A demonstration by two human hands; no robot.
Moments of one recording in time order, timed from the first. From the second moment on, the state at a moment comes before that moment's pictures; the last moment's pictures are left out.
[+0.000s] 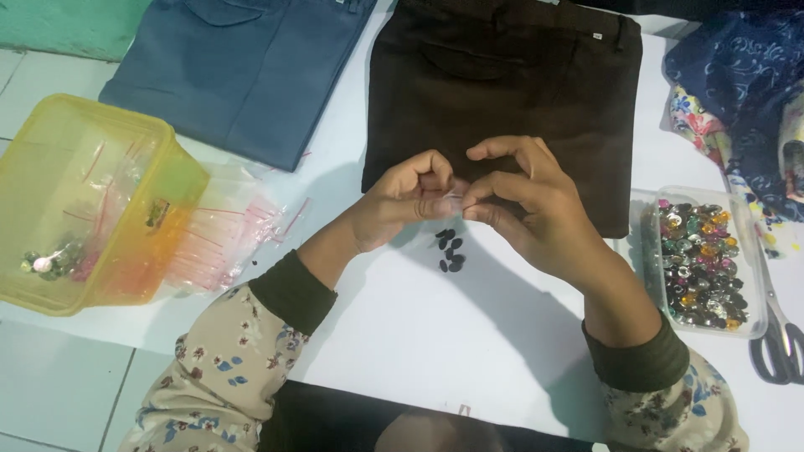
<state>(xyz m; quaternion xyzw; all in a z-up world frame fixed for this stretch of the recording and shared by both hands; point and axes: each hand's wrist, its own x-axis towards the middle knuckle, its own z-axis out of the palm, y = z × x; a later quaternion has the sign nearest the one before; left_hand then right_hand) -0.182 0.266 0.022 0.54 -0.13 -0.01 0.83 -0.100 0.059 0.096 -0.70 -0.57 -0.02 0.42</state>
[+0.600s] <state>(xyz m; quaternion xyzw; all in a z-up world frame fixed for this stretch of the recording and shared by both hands) -0.193 0.281 -0.004 0.61 -0.10 0.06 0.78 -0.122 0.069 0.089 -0.71 -0.50 -0.01 0.49</state>
